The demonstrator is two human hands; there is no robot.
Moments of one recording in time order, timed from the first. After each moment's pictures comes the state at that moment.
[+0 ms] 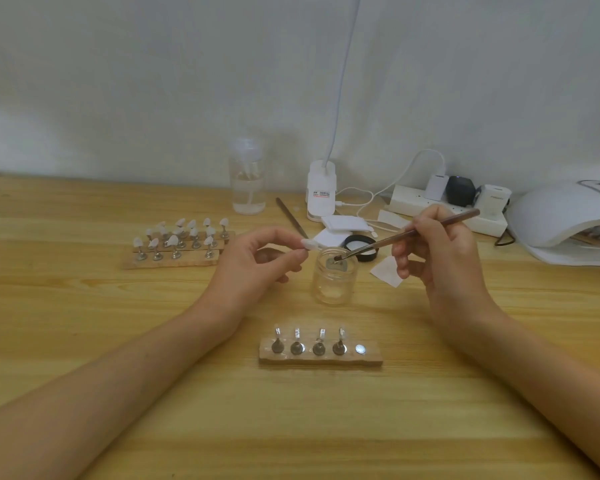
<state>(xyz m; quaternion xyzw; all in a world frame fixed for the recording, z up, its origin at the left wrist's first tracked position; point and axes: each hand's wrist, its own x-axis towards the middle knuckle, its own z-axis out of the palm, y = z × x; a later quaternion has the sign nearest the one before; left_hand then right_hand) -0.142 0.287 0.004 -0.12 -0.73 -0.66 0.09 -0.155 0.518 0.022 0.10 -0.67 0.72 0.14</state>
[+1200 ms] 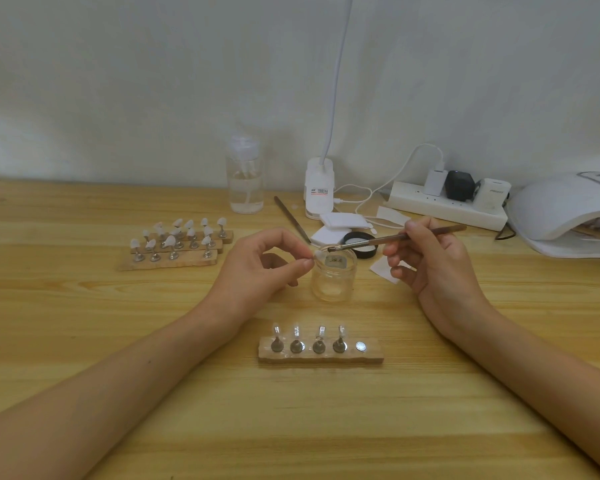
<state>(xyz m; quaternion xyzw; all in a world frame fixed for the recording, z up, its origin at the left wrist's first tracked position) -0.143 0.289 0.001 -0.16 -0.76 -0.63 0.08 -0.156 0.517 0.009 0.08 -0.61 0.78 0.08</state>
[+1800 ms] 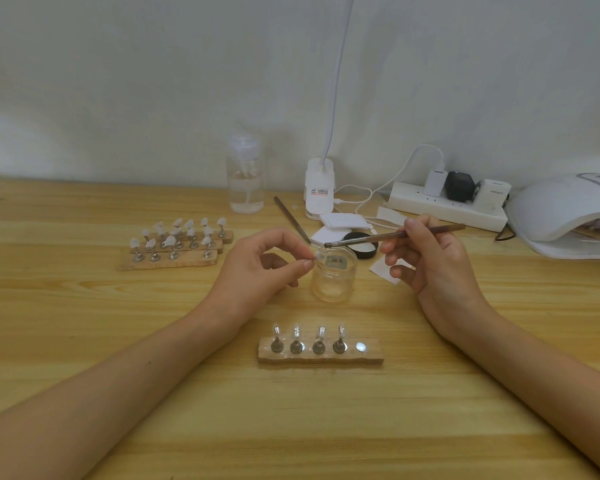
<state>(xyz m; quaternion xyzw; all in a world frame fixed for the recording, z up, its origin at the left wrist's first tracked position) -0.143 0.289 0.001 -0.16 -0.76 -0.63 0.08 -0.155 0.517 0.010 0.10 -0.62 0.78 0.08</state>
